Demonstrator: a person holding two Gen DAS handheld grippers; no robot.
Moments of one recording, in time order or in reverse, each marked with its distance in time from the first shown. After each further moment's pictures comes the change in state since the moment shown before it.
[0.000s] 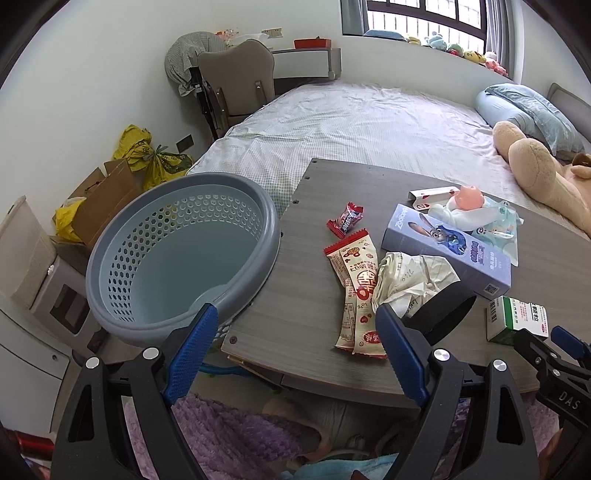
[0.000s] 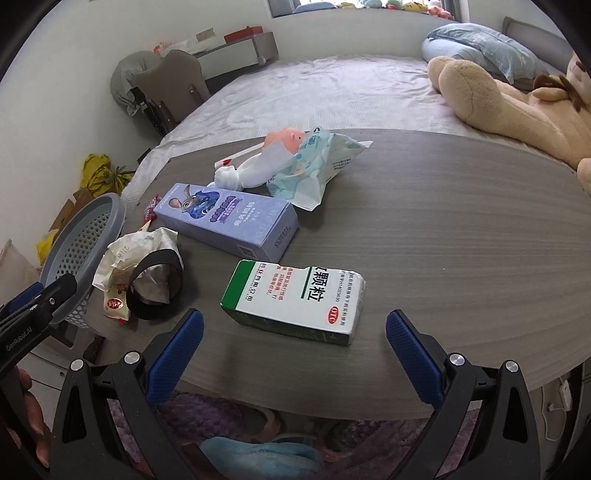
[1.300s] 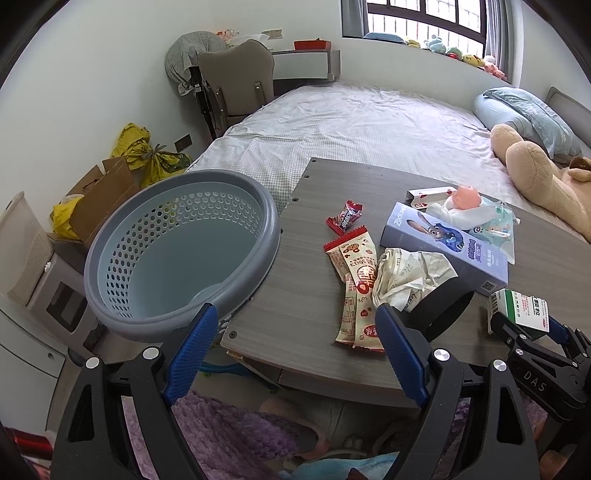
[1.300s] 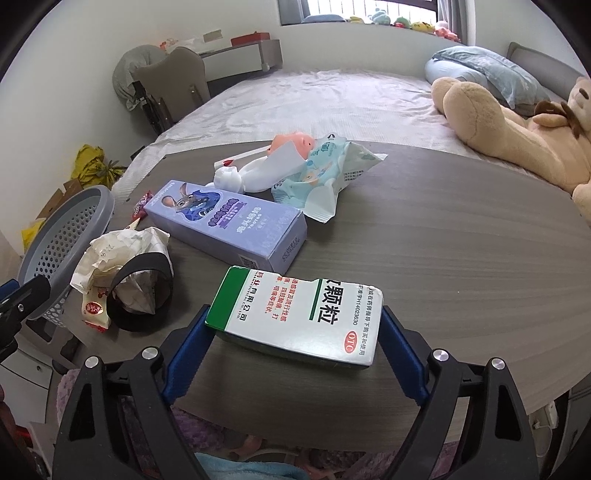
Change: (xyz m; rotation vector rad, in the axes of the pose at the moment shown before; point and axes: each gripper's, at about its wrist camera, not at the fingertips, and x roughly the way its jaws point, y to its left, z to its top) left arm -0.004 0.004 -0.006 -0.013 -0.008 -0.024; right arm 0.015 0.013 0.001 -0.069 -0.055 -0.063
